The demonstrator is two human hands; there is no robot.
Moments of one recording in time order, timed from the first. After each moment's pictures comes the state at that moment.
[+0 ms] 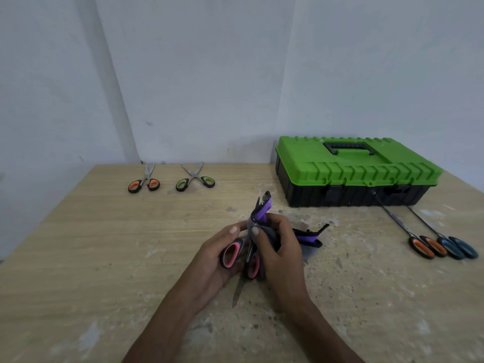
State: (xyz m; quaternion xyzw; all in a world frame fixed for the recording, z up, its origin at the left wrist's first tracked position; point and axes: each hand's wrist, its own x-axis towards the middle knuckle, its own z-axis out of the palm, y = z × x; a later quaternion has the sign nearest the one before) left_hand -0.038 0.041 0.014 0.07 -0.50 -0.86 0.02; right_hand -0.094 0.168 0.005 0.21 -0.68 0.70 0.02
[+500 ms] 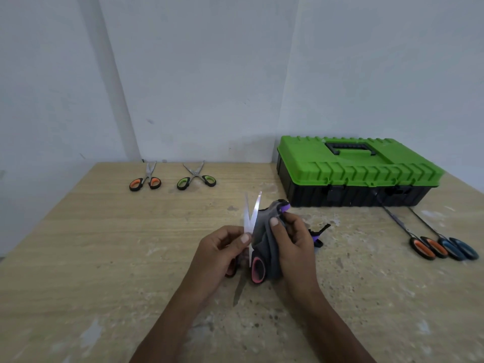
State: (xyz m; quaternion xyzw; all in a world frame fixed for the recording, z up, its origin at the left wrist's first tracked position) left_hand -0.037 0.043 0.006 0.10 -0.65 -0.74 0.15; right_hand -0.109 0.173 0.003 0.10 -0.60 0.79 -0.03
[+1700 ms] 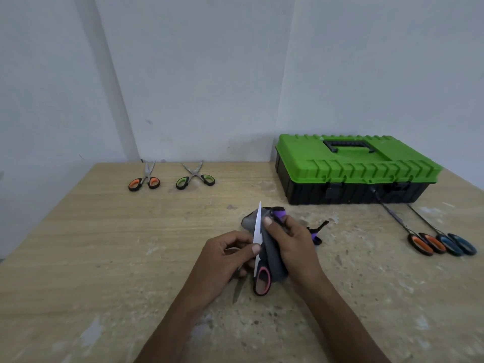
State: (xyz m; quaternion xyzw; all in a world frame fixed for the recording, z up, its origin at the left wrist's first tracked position) left_hand -0.035 0.047 0.002 0.08 -0.70 -0.70 0.11; right_hand -0.130 0.183 -0.001 0.15 -0.67 0.73 -0.10
